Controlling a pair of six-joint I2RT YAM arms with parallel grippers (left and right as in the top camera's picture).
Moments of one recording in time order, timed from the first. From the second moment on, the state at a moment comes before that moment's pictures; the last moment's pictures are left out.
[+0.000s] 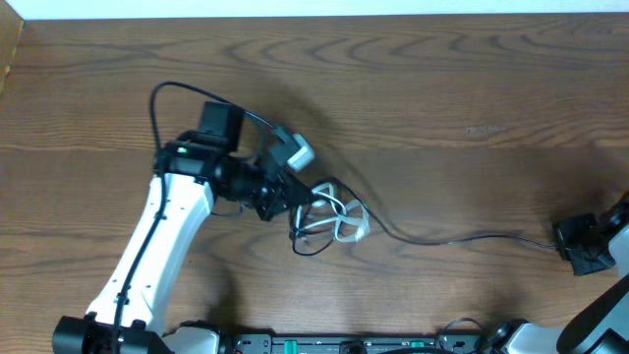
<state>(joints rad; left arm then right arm) -0.19 1.42 1.12 -1.03 0.87 0.58 -0.72 1.52 0.72 -0.61 -0.08 0.64</state>
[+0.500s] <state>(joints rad) -0.11 1.42 1.12 -0.94 0.88 0.19 -0.72 1.52 0.72 -0.55 -0.42 0.46</state>
